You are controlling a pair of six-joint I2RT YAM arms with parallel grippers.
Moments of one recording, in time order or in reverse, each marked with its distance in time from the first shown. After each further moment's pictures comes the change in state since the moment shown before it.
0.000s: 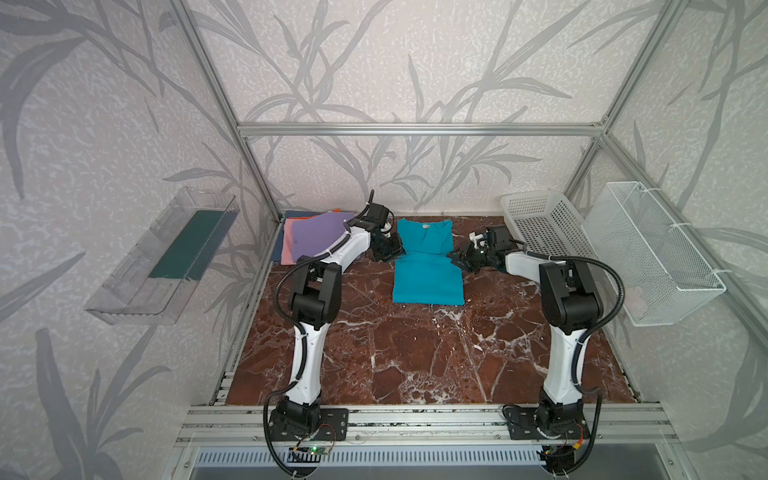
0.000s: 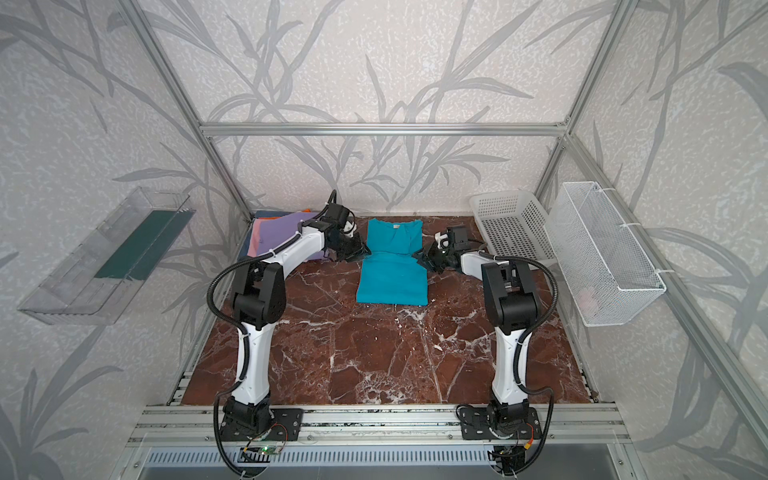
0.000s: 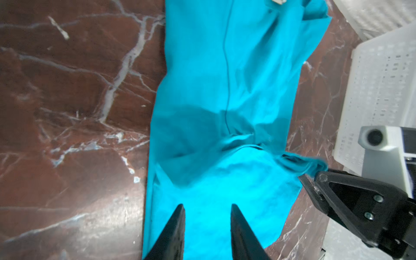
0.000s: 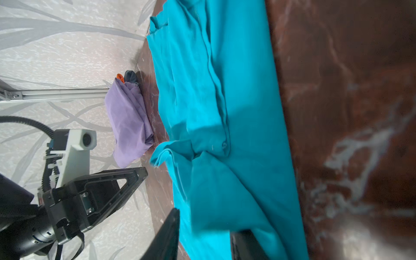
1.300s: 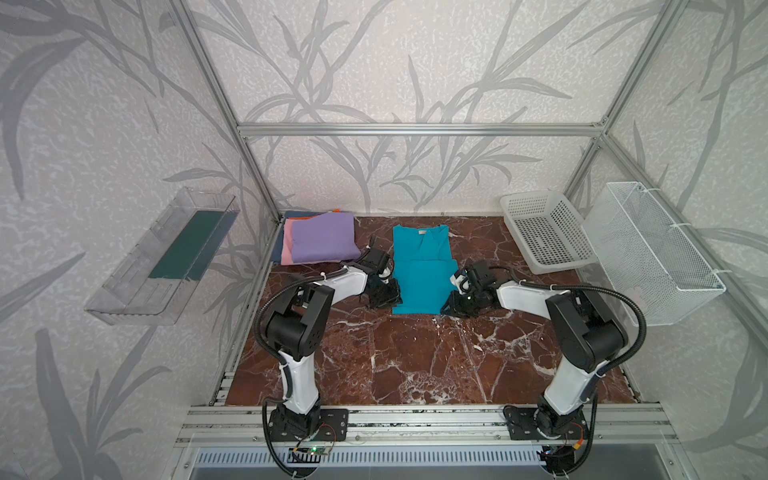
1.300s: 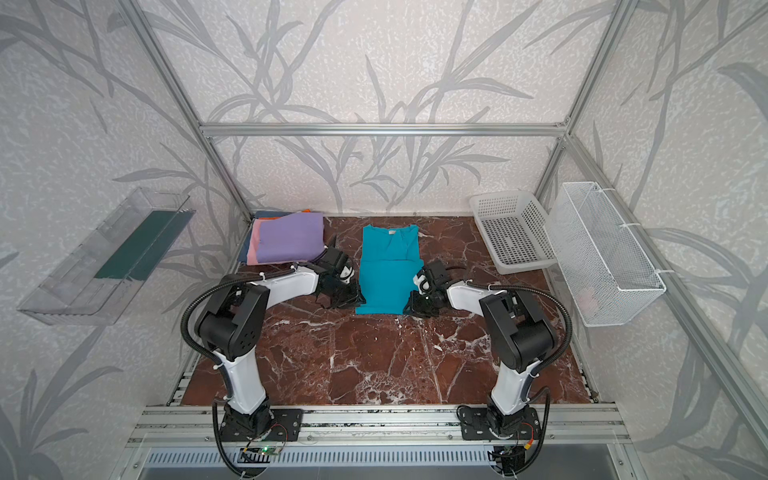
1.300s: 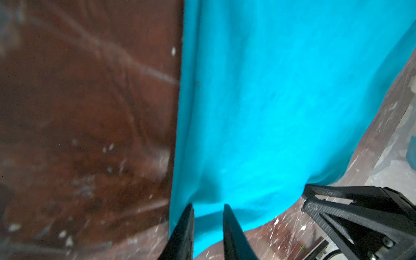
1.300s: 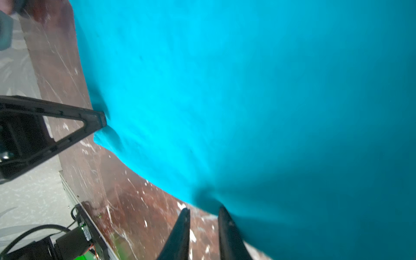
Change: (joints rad) left arm -0.112 -0.410 -0.797 0.240 -0.001 -0.062; right arm 0.279 -0.370 -0.476 -0.259 0.208 -0.342
